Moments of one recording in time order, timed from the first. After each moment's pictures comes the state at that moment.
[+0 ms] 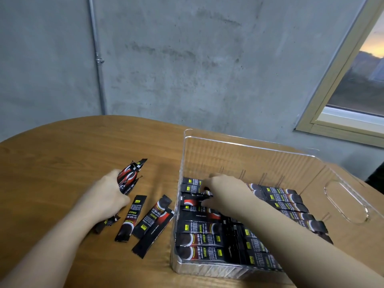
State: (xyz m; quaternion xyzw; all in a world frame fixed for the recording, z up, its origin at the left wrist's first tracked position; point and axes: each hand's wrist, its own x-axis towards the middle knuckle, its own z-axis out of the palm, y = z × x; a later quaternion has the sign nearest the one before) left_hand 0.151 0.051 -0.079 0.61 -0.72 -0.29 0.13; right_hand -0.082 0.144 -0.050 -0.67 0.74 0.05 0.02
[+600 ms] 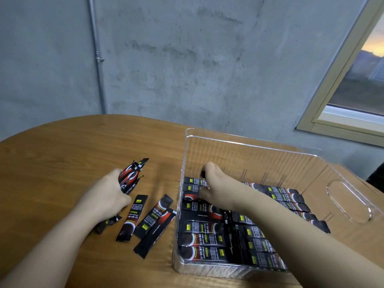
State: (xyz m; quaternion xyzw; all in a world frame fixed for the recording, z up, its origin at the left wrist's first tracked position) left_hand 0.153 0.046 -0.084 0.61 -0.72 -0.29 0.14; right_hand -0.072 0.140 -0.038 -0.67 0.72 -0.08 0.14
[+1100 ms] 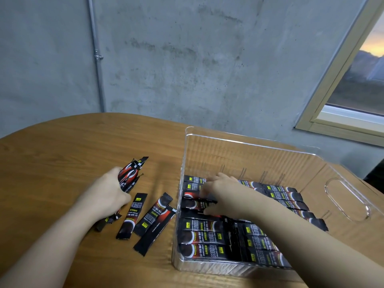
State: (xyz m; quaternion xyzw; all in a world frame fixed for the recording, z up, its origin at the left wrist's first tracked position) left_hand 0.152 0.050 -0.081 0.61 -0.72 -0.31 0.15; right_hand -0.087 0.151 -0.050 -0.74 0.67 0.07 0.05
